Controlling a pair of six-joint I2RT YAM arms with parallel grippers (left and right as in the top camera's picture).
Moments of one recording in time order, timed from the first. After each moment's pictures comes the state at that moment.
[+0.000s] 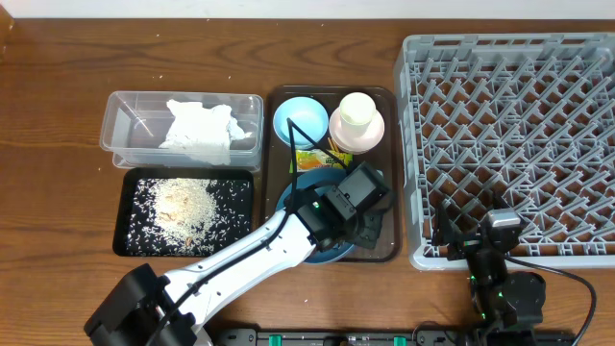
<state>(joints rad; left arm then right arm) -0.91 1.57 1.07 -0.60 0.14 -0.62 0.08 0.02 0.01 -0.06 -0.08 0.05</state>
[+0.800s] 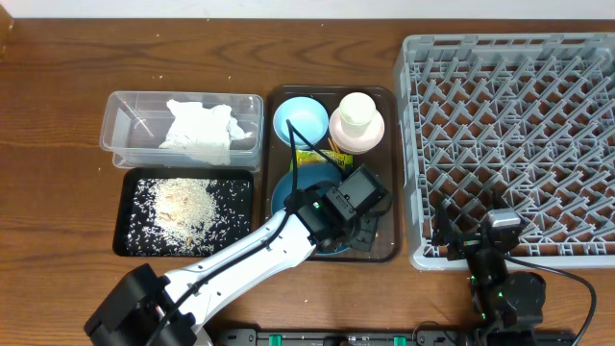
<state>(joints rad) -0.91 1.57 1.07 -0.66 0.12 -0.63 0.08 0.02 0.01 -0.06 -0.08 0.05</state>
